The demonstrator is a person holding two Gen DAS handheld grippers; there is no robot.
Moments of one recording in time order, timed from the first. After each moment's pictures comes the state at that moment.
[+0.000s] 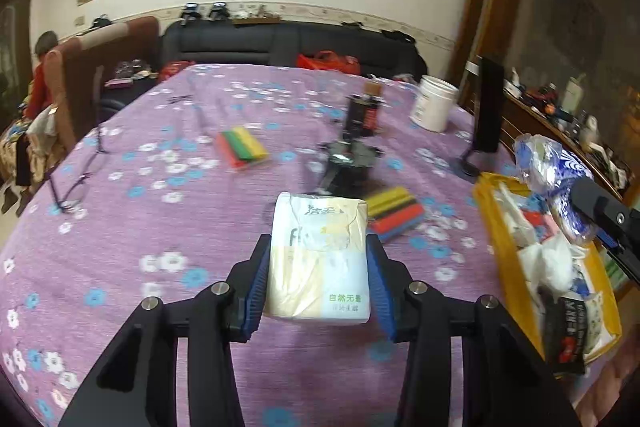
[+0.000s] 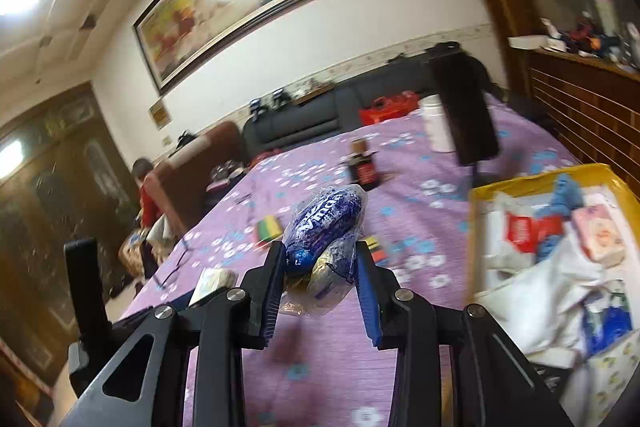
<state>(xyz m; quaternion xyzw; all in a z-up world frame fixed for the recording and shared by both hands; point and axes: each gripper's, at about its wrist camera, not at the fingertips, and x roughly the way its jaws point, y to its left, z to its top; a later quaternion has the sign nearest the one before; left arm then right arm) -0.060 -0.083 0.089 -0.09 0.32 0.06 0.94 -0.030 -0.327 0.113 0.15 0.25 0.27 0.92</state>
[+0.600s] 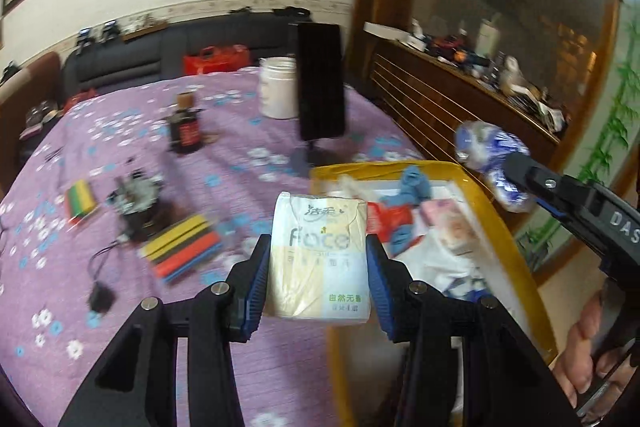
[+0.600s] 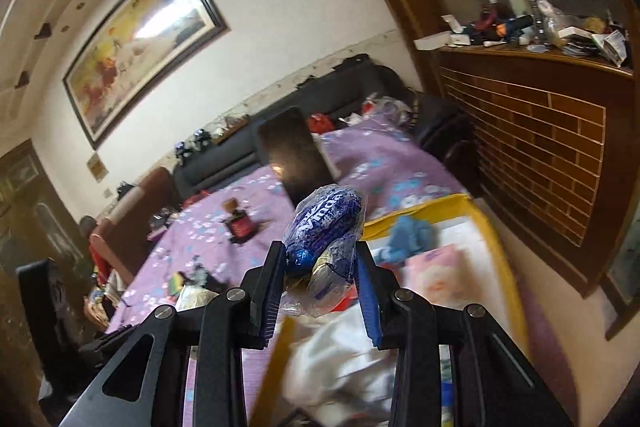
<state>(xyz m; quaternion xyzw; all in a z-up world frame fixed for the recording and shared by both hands) 0.011 -0.264 0.122 -0.03 0.36 -0.09 0.93 0.013 -0.489 0.133 0.20 0.26 0.14 0.93</state>
